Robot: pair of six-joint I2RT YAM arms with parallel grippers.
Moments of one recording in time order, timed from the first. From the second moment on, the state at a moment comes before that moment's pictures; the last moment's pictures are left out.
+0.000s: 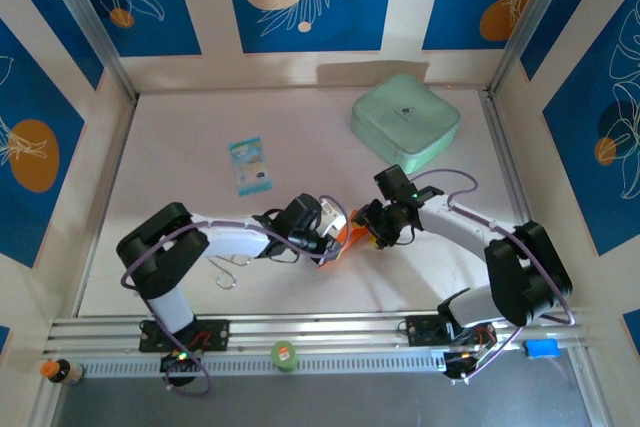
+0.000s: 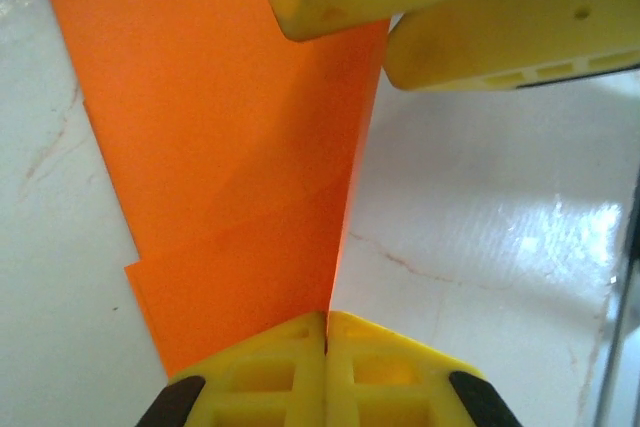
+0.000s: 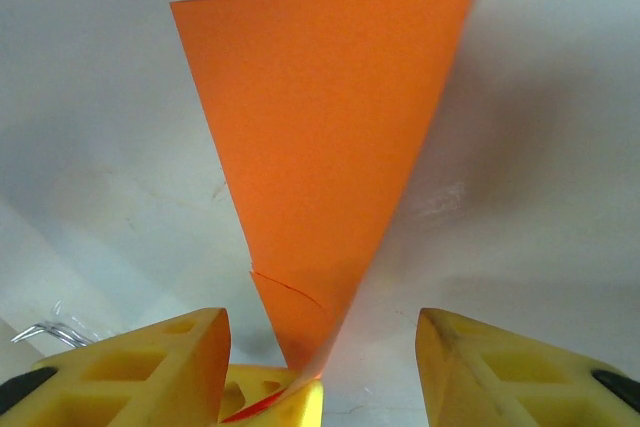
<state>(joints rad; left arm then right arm) -0.92 1.71 0.78 0.09 0.40 -0.30 0.49 1.41 0.76 -0.55 -0.34 1.23</state>
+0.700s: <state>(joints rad) -0.97 1.71 0.78 0.07 0.31 -0.20 0.47 1.43 0.77 -0.55 -0.37 1.22</state>
